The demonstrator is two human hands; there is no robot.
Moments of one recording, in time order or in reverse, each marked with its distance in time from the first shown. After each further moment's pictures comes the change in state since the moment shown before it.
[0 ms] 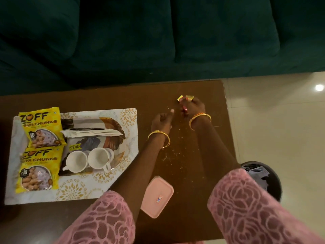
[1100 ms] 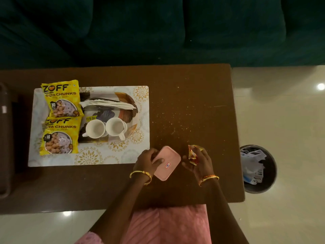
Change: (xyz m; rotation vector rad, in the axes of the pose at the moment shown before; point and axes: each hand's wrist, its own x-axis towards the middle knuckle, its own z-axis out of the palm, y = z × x) left_hand -0.114 -0.150 -0.109 0.688 -0.135 0.179; right_hand -0.162 0.165 -0.085 0.258 -0.067 0.232
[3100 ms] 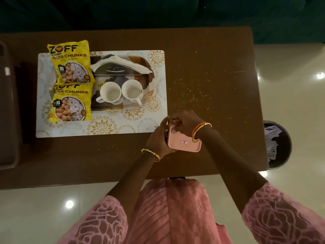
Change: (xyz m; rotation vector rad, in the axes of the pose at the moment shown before) left_hand -0.005 -0.076 0.014 -0.051 -0.028 0.318; right_hand 0.003 0.035 0.093 -1.735 -0.380 -0.557
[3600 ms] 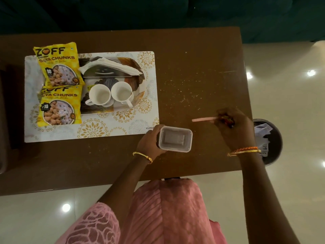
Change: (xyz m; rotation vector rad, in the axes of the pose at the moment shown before) left_hand -0.006 0.004 0.000 0.086 -0.016 0.009; right_hand -0.106 0.059 -0.041 0.250 0.735 0.150
